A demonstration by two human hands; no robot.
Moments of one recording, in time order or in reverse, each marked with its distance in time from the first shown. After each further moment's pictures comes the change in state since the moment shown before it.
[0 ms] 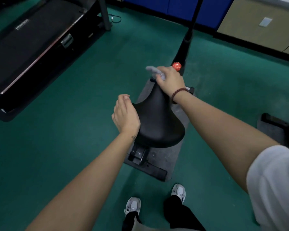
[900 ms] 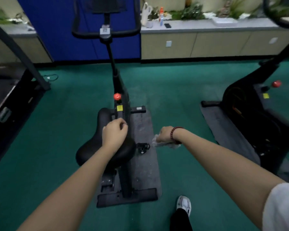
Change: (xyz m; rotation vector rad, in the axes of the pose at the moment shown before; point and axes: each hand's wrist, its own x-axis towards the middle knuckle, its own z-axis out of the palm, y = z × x) left_hand -0.058 0.059 0.031 0.378 -0.543 0.758; right_hand -0.191 0.067 -0.112 -0.163 -0.602 0.641
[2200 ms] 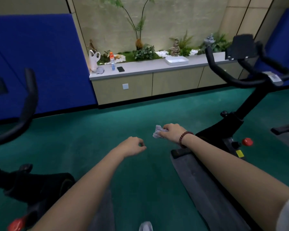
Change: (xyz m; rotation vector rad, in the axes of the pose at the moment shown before) left_hand 0.461 0.362 0.292 0.311 -0.729 0.407; right_hand 0.256 0.361 -0.418 0.315 0.519 0.070
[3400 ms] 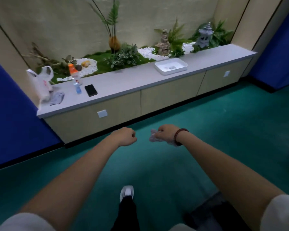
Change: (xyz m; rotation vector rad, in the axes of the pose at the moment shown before) left_hand 0.705 -0.115 -0.307 0.250 -0.126 0.097; right_hand 0.689 0.032 -0.215 0.037 -0.166 0.157
